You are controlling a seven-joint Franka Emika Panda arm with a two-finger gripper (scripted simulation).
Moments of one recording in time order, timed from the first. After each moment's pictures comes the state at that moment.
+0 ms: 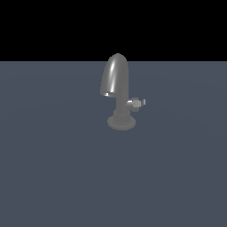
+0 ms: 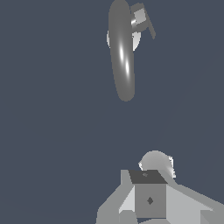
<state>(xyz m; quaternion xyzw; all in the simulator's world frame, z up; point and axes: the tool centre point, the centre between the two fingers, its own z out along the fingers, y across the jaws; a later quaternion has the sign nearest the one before) -0.136 0.000 0.497 -0.97 0.17 0.14 0.10</state>
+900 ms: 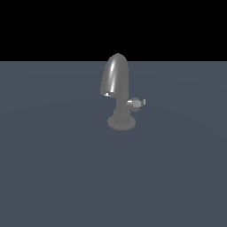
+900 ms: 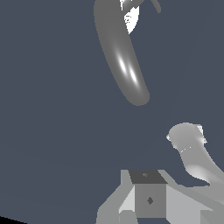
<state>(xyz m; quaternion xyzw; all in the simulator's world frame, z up) -0.042 -0.019 0.460 -0.89 0.31 0.28 0.17</state>
